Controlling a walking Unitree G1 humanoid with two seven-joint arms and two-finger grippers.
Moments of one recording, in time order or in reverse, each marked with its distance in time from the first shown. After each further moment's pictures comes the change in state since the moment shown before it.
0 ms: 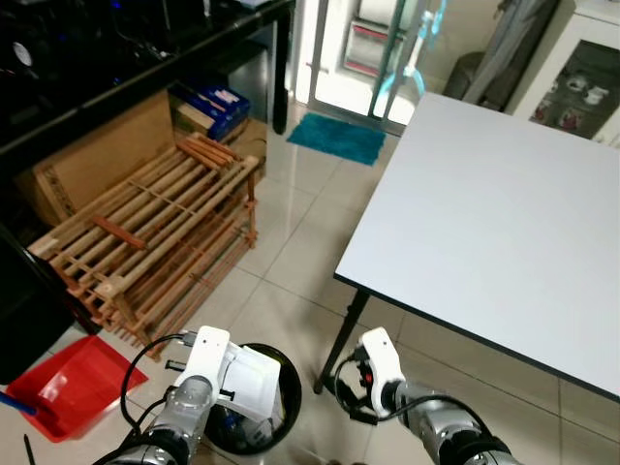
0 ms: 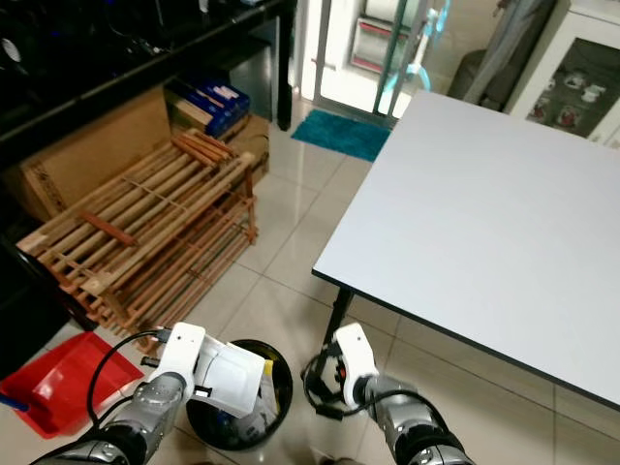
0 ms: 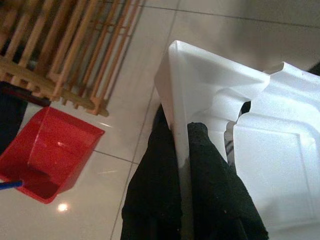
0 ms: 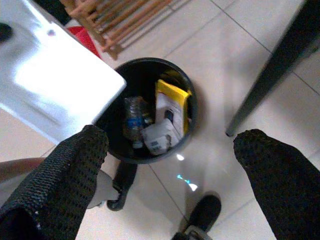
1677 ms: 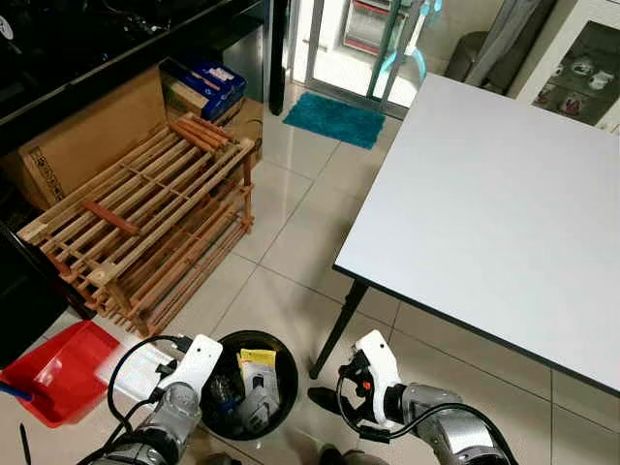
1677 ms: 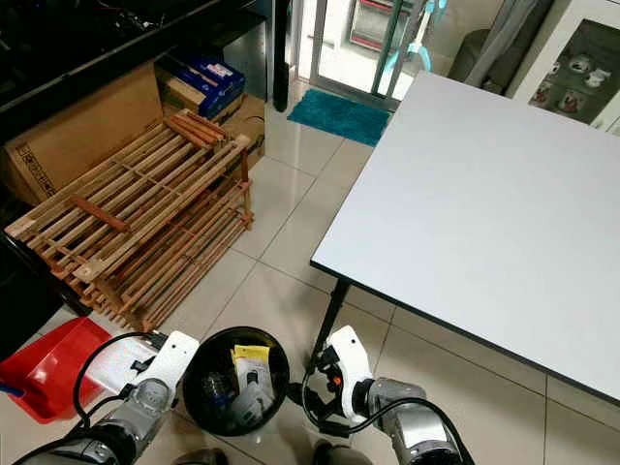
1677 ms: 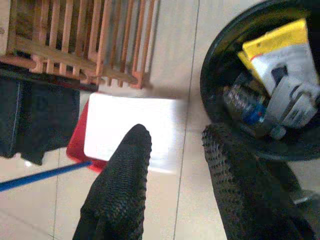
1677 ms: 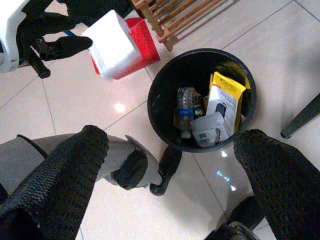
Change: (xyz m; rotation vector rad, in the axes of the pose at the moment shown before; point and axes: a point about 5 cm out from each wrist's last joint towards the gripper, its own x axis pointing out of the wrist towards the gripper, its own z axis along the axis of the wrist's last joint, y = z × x) left arm -0.001 0.021 -0.012 0.260 0.086 0.154; right arm -0.021 0.021 0.006 -0.007 -0.002 0.219
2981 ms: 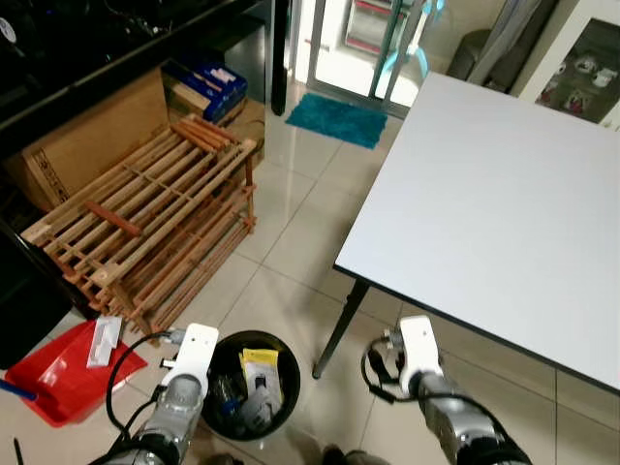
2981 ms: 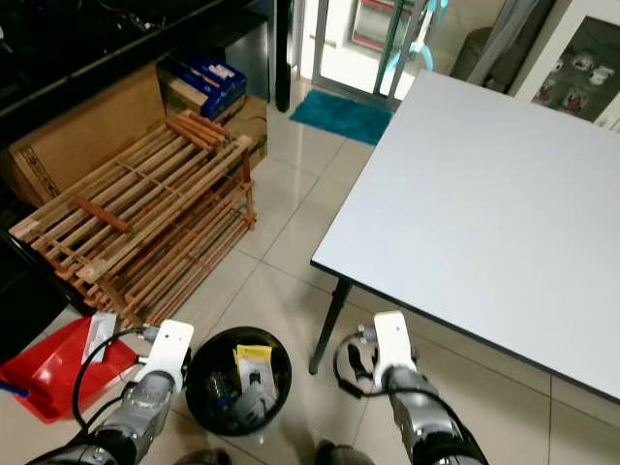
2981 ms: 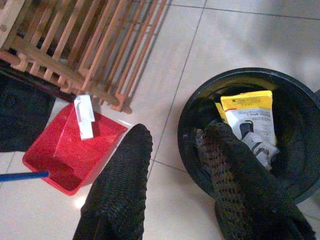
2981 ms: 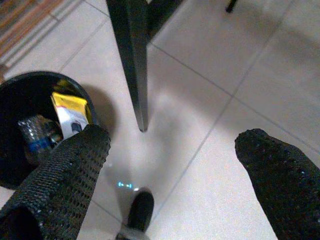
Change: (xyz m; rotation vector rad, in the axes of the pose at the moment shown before) left arm -0.001 0.002 0.010 -0.284 -0.118 -0.029; right arm -0.013 -0.059 -0.013 0.056 -0.078 -0.687
